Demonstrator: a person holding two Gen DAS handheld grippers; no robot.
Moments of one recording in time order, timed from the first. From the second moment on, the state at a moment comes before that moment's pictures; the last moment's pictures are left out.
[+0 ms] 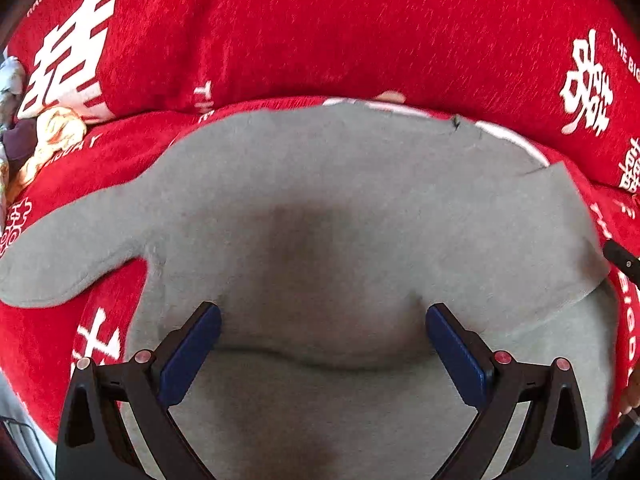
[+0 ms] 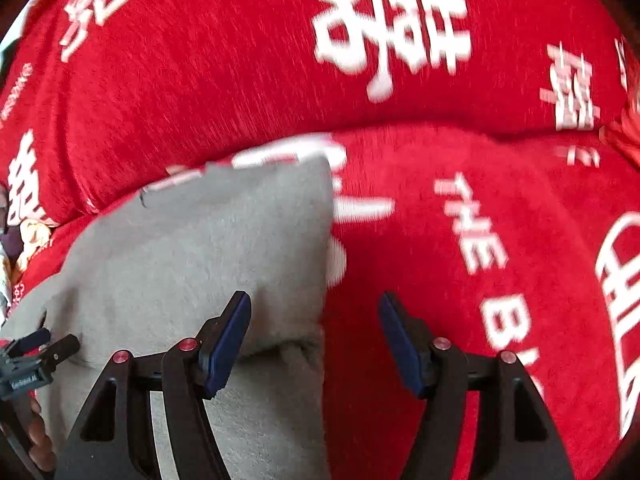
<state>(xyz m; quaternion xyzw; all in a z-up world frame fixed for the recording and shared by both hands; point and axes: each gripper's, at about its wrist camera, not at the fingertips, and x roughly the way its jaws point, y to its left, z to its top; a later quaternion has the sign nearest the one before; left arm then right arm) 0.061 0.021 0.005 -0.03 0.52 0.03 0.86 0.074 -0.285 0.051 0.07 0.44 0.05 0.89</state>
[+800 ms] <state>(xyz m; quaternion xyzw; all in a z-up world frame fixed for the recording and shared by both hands) 0.086 0.017 -0.013 -0.03 0.53 0.05 0.85 0.138 -0.225 0.037 0.02 0.50 0.11 0.86</state>
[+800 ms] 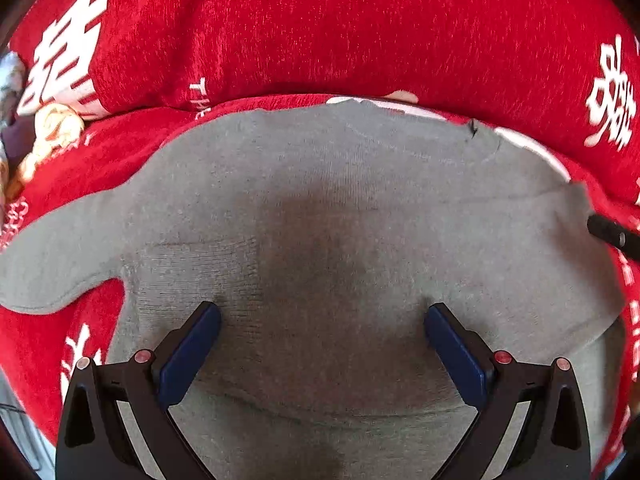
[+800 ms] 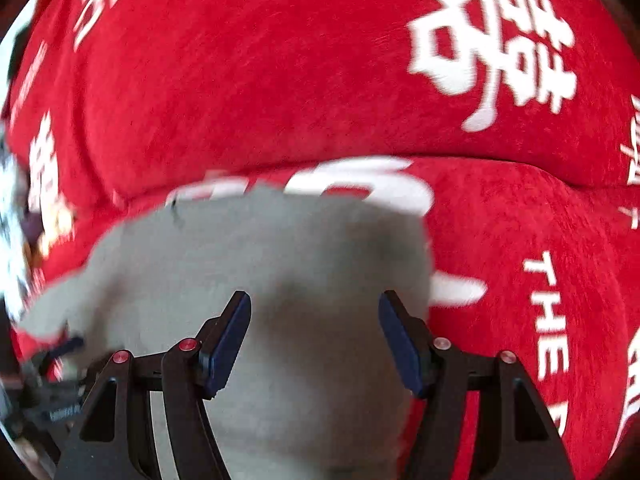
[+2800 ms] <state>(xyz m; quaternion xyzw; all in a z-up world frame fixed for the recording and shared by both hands) -0.077 0.217 0.008 -0.19 0.45 0.18 0.85 -0.098 -0.171 0.035 -0.11 0.45 0.13 0.87</state>
